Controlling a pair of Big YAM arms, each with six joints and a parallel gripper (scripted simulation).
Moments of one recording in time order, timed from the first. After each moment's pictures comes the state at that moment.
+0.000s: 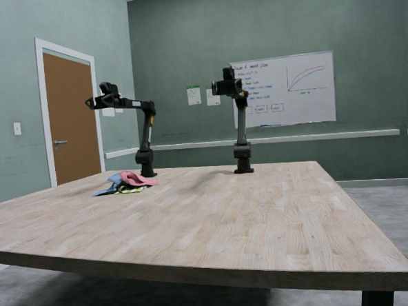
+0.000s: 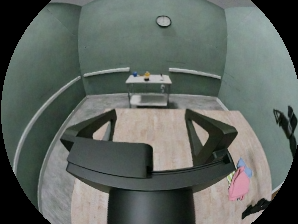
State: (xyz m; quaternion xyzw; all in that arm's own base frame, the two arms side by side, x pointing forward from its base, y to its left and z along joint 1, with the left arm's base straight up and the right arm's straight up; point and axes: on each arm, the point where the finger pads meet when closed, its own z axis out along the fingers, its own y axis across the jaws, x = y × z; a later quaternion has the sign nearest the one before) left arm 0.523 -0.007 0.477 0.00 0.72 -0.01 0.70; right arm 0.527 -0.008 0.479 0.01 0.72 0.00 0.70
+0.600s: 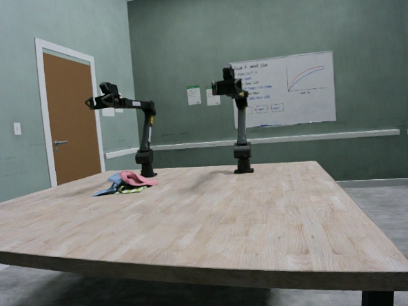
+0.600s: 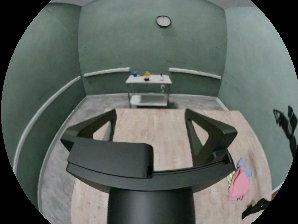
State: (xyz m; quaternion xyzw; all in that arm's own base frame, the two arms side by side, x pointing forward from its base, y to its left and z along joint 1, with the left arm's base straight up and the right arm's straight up) left arm 0.523 -0.007 0.477 0.00 0.72 -0.01 0.70; right arm 0.527 -0.008 0.479 0.01 0.72 0.00 0.70
